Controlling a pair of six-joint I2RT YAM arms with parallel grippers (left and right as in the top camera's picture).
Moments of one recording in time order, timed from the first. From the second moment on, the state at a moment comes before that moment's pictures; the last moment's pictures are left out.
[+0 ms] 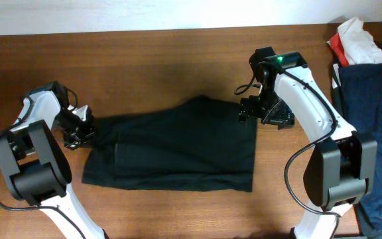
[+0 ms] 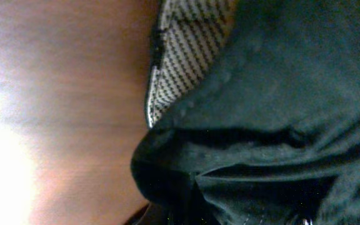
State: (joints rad) left arm 0.31 2.14 1.48 -1.14 0.23 0.00; right arm 0.20 1.95 1.64 -1.37 0.01 0.42
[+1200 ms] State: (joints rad) left arm -0.51 2.17 2.14 -1.47 0.12 -0.29; right arm 0.18 1.95 1.65 -1.40 -0.11 0.40
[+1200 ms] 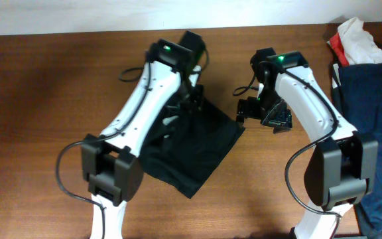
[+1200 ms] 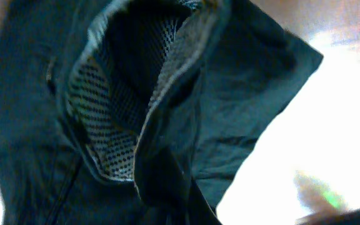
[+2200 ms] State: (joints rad) left arm -0.40 2.20 1.81 -1.44 0.20 -0.30; right arm 0.27 2.09 1.64 -1.01 -0.56 0.32
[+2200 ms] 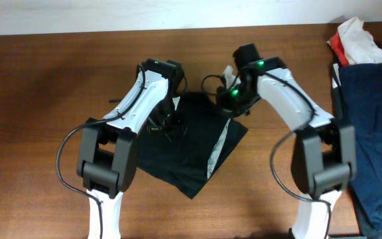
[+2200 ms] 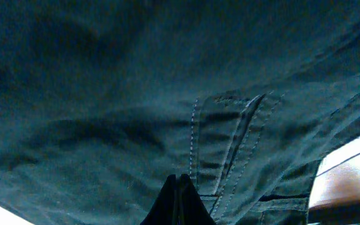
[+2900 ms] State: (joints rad) left arm -0.29 2.13 1.80 -1.23 -0.06 -0.32; right arm 0.31 2.17 1.99 -1.65 -0.49 0.08
